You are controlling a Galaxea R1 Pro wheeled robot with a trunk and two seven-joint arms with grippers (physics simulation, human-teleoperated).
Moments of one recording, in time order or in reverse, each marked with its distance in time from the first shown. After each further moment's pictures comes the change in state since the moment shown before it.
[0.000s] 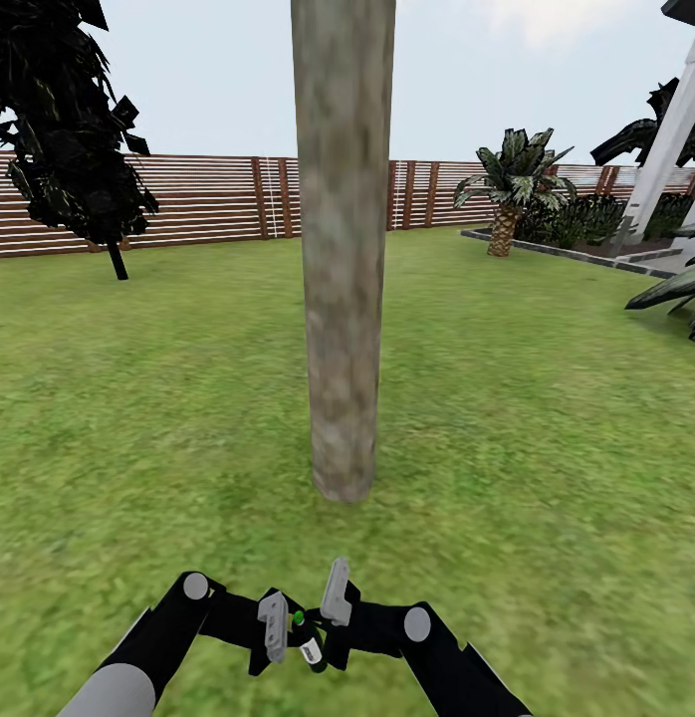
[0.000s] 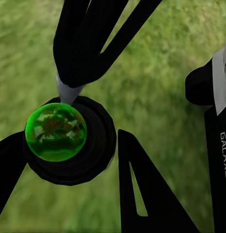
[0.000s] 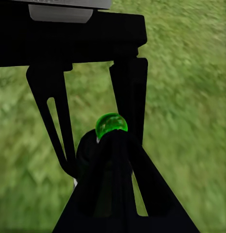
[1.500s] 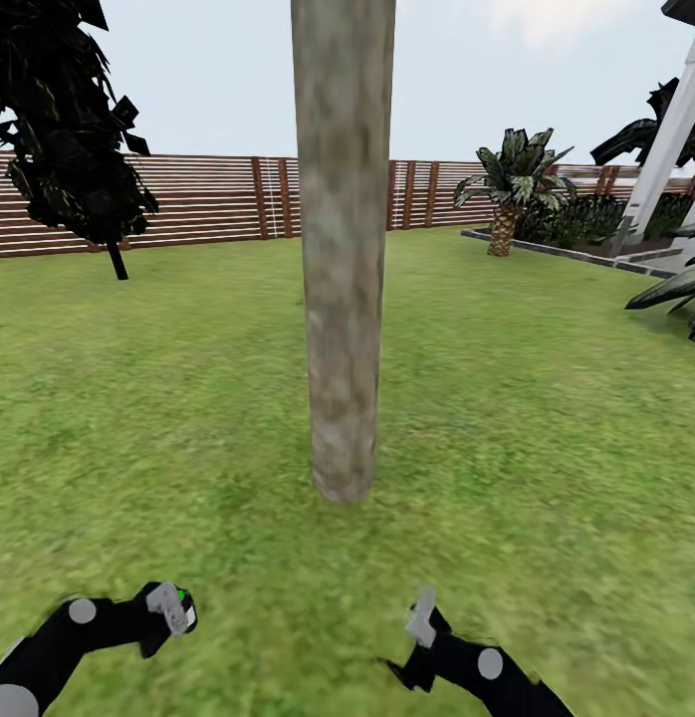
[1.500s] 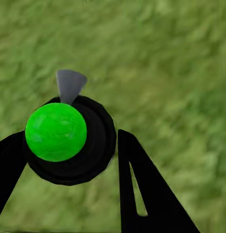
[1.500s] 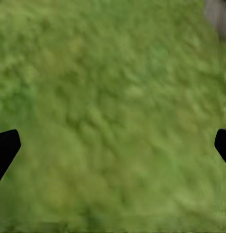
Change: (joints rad) left arm 0.016 0.282 0.154 0.126 -0.028 0.049 0.439; right arm 0.003 -0.157 -0.152 0.281 -0.004 -0.018 -0.252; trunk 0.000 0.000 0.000
